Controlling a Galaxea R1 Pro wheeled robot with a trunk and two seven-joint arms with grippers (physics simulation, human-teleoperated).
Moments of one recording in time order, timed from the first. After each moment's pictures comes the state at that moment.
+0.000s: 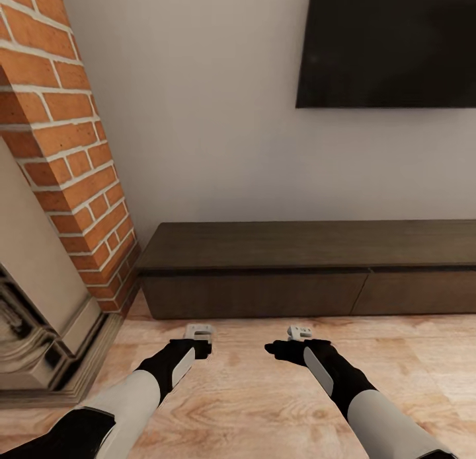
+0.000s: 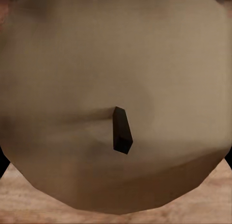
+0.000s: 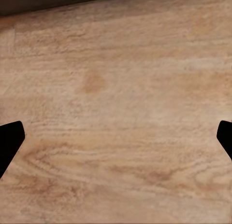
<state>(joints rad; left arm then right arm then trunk) -0.82 -0.16 -0.14 -0.24 0.18 0.29 0.17 -0.68 0.00 0.29 -0.57 -0.44 0.48 0.07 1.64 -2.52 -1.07</state>
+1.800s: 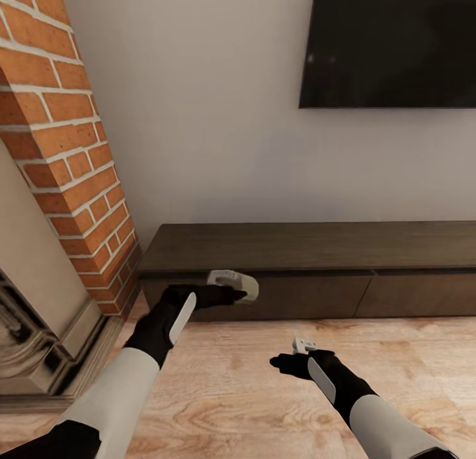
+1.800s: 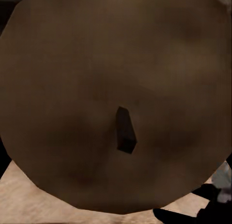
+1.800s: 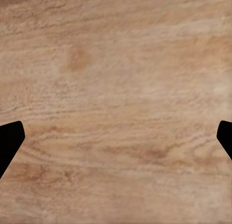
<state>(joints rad) -0.82 -0.15 -0.16 -0.85 0.19 0.69 -0.31 -0.68 0.00 0.27 -0.45 -0.45 0.47 0.07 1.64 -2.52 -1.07</state>
